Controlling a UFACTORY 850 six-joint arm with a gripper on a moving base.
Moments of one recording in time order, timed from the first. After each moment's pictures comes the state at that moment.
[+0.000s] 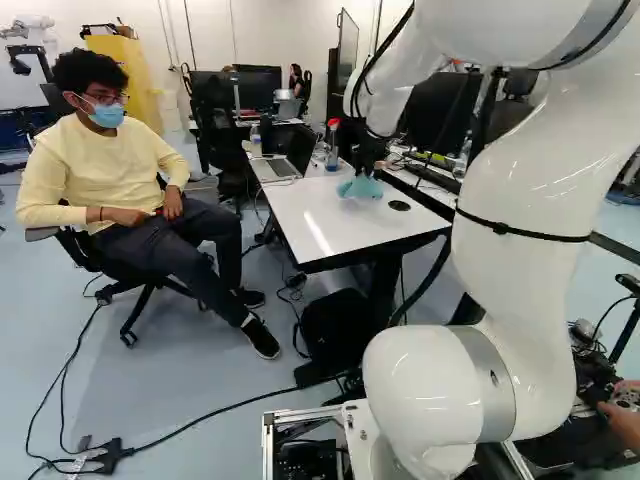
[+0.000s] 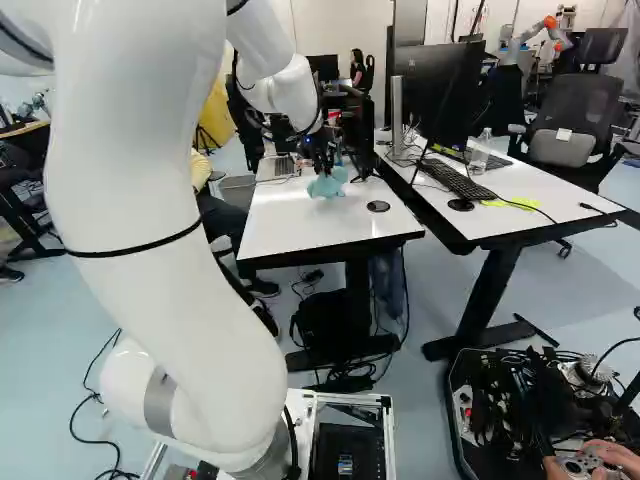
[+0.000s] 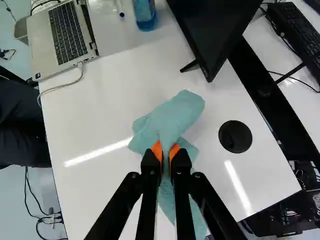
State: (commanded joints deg) arm -7.1 -10.8 -65.3 1.9 -21.4 0.0
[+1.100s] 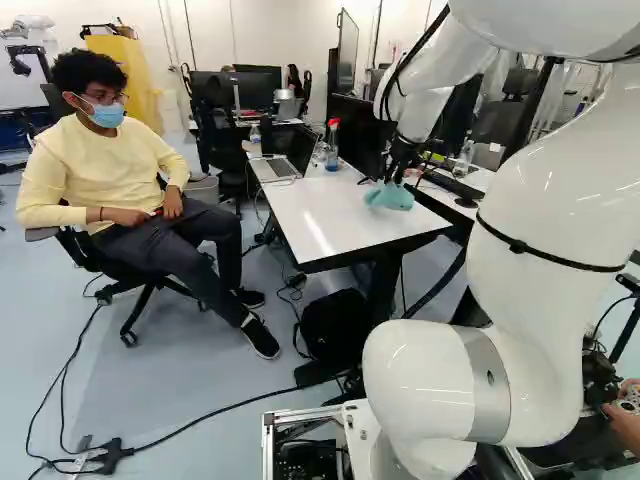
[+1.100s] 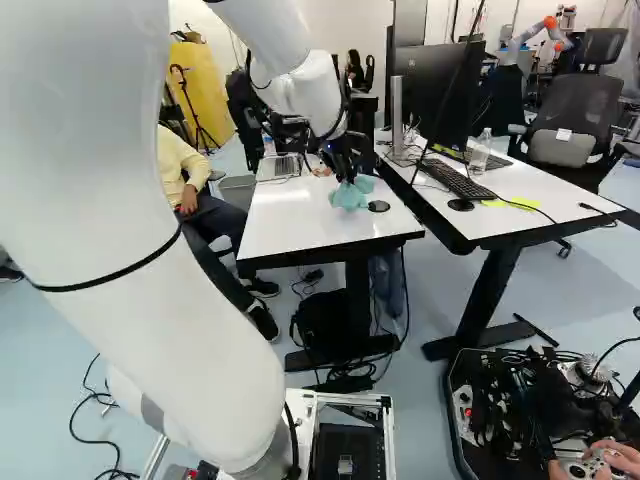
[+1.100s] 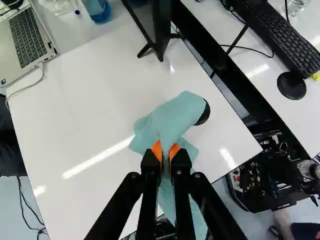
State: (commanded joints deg) arm -16.0 -3.9 -57.8 1.9 -21.4 0.0
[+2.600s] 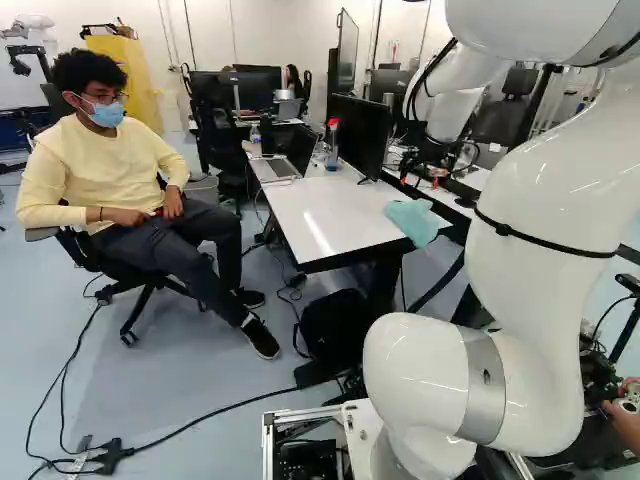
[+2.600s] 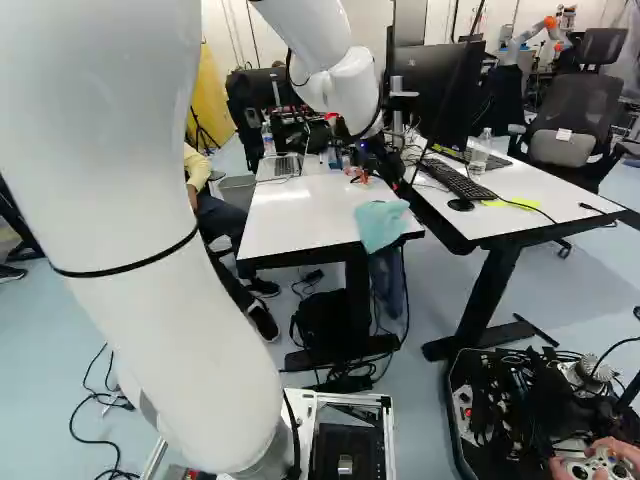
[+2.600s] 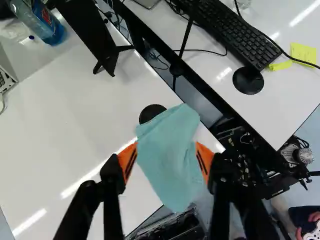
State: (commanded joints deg) arm -24.0 -7.5 -61.6 1.9 -21.4 0.0
